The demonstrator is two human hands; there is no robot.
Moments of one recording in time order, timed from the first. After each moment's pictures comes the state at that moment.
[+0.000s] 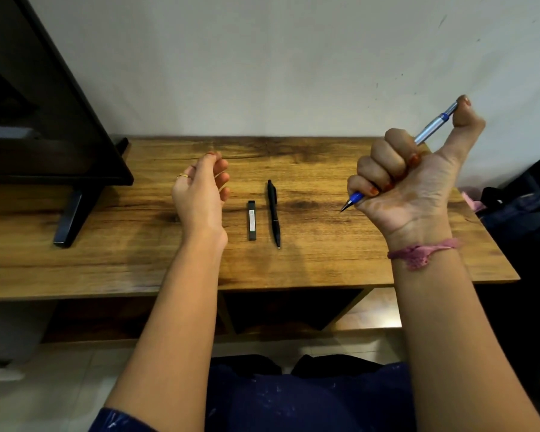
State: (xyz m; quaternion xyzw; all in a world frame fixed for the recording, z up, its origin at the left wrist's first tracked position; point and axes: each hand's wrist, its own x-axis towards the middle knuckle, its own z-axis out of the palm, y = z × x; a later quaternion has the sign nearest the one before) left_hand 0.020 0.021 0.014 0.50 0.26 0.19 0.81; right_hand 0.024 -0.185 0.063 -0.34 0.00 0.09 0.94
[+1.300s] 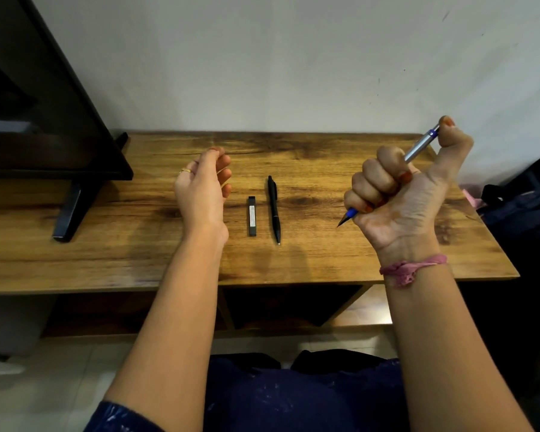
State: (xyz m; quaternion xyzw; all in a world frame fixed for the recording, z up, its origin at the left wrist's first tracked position) left_hand 0.020 0.022 0.012 0.51 0.25 0.18 0.80; right_hand 0.012 -0.179 0.044 -0.40 -0.03 0.06 0.92
